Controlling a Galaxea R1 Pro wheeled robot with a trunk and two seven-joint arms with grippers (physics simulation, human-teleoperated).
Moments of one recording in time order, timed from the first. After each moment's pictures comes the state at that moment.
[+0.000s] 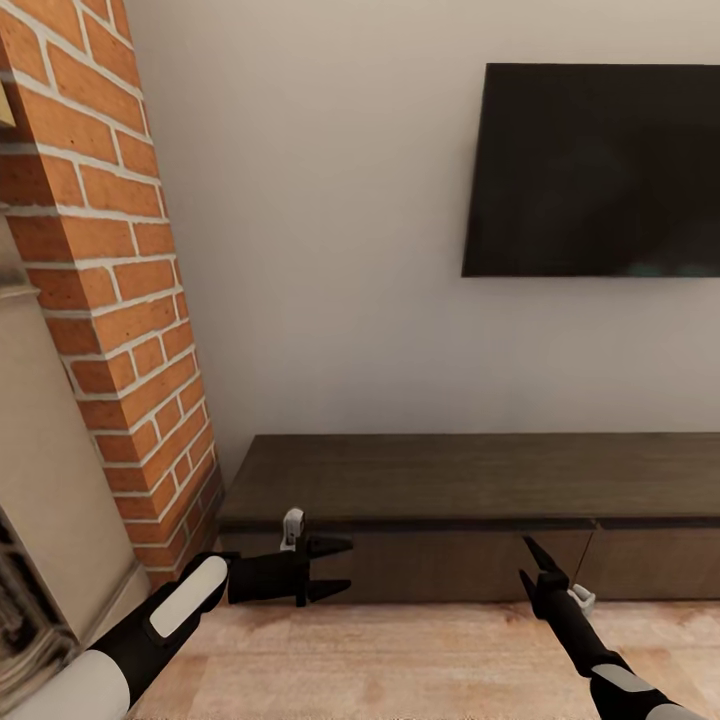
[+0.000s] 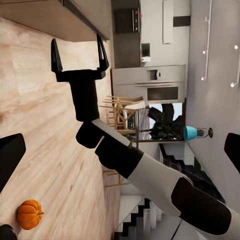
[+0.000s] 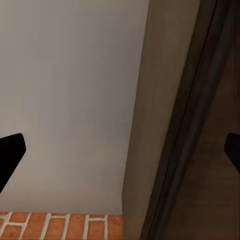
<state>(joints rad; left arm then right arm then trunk) -0.57 0.21 -0.58 -0.86 1.40 1.00 -0.63 -0.59 -0.25 0.78 -0.06 -2.22 0.20 0.97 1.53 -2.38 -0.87</state>
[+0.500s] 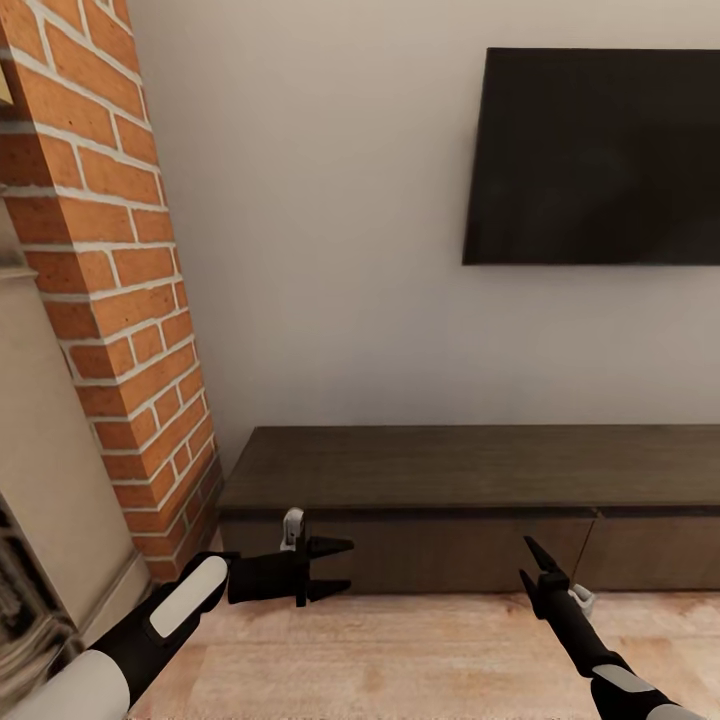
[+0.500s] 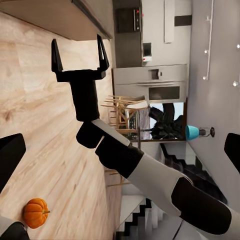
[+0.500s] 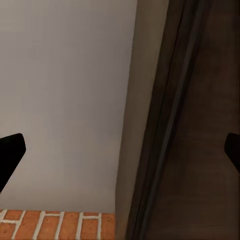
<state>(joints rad) -0.57 0.21 -0.58 -0.86 1.40 1.00 -0.63 -0.59 -0.25 0.78 -0.06 -2.22 0.20 0.97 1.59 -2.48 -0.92</state>
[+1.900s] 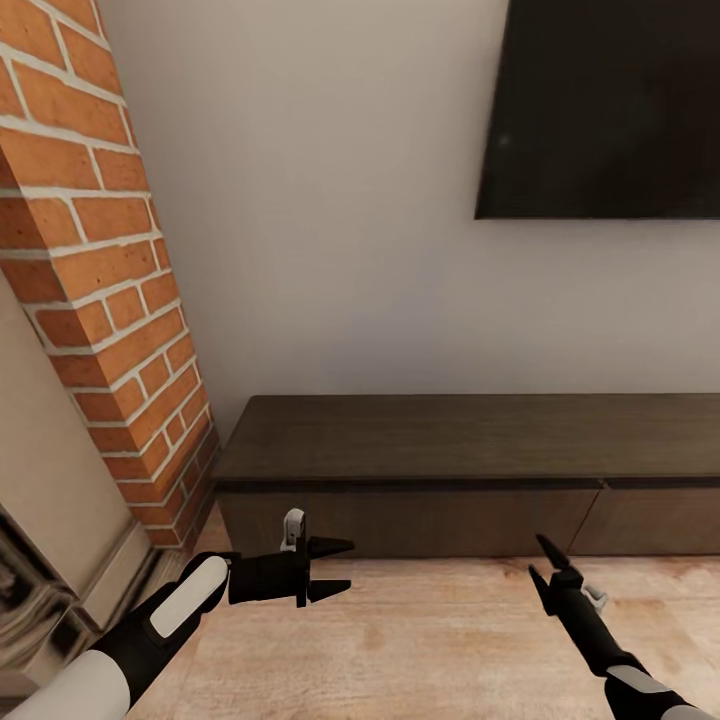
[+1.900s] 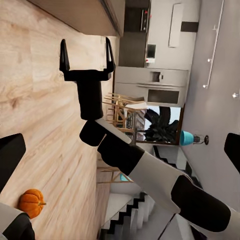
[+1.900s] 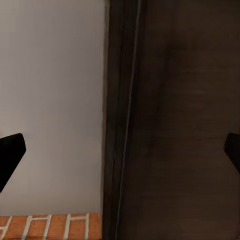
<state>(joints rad) -0.57 0.21 -0.58 -0.86 1.40 1.00 -0.63 -0.59 -0.28 0.78 -0.05 -2.22 0.25 1.03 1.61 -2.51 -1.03</state>
